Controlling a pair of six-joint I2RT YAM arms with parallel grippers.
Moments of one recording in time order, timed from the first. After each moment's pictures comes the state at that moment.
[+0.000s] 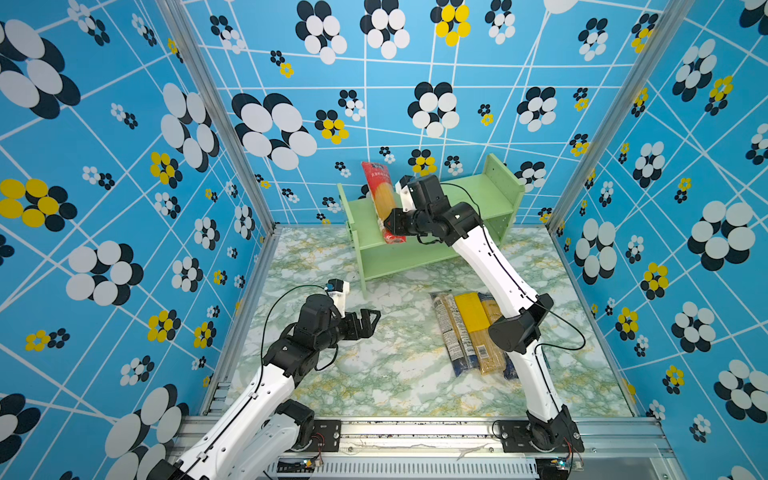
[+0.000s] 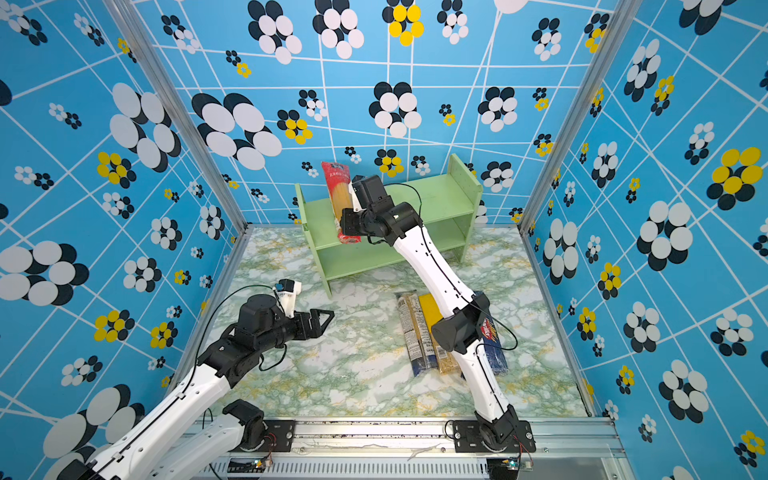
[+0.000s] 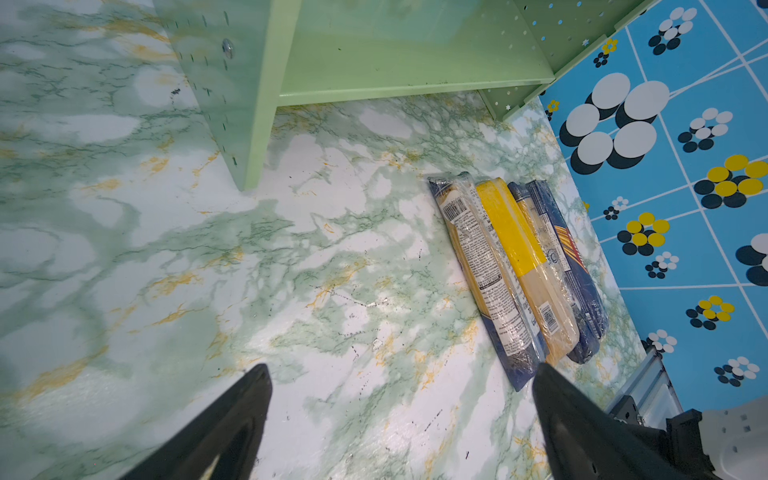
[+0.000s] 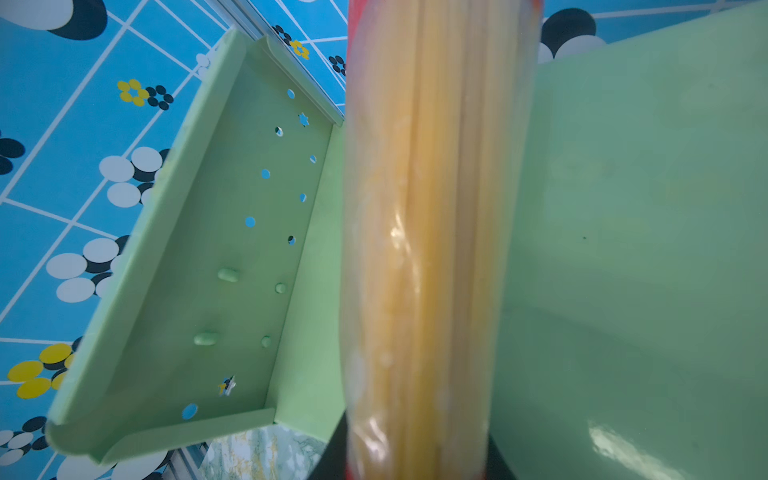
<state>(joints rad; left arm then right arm) -0.41 0.83 0.61 -0.34 0.27 -0.53 0.67 2.28 2.70 -1.01 -0.11 0.45</state>
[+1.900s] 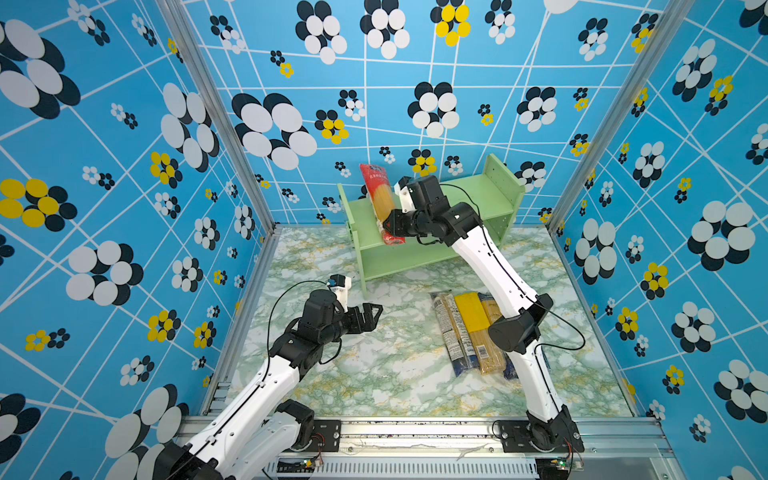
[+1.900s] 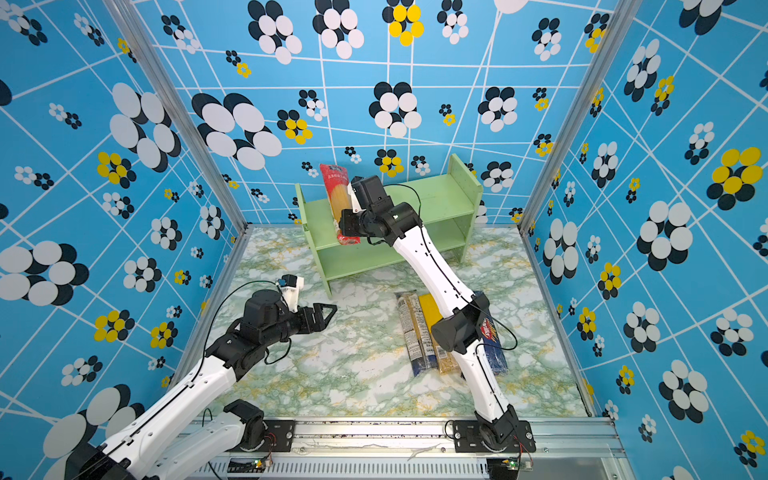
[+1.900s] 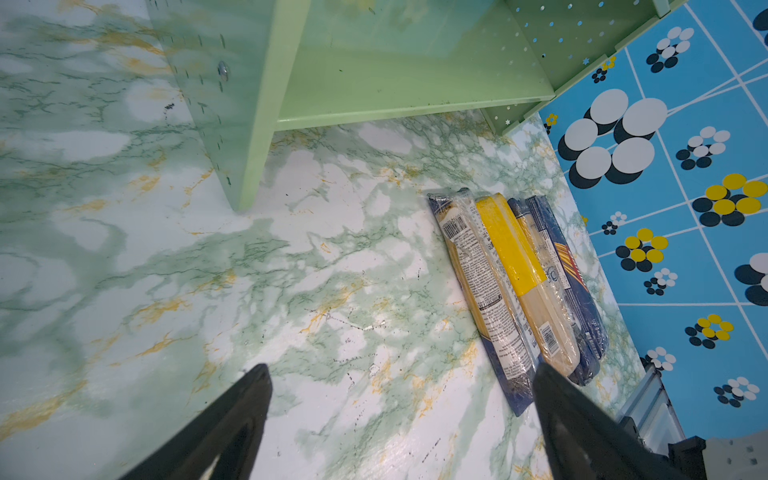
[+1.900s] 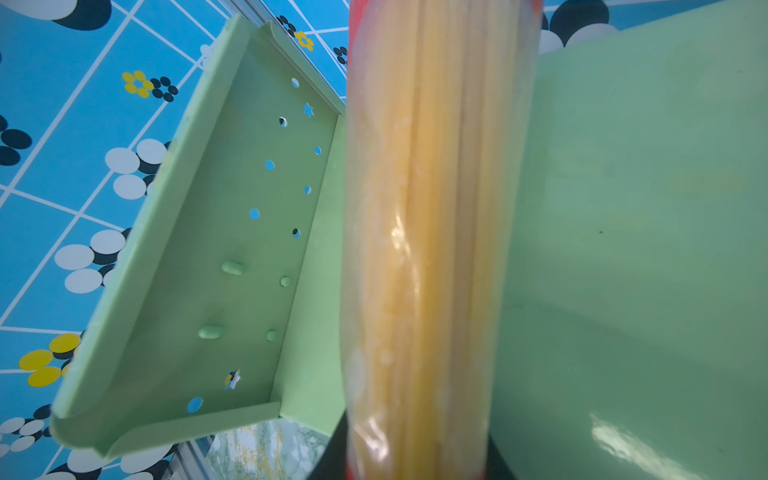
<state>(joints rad) -0.40 0.90 0.61 -0.25 0.27 -0.55 0.67 2.28 2.70 -1.02 -0.12 0.45</state>
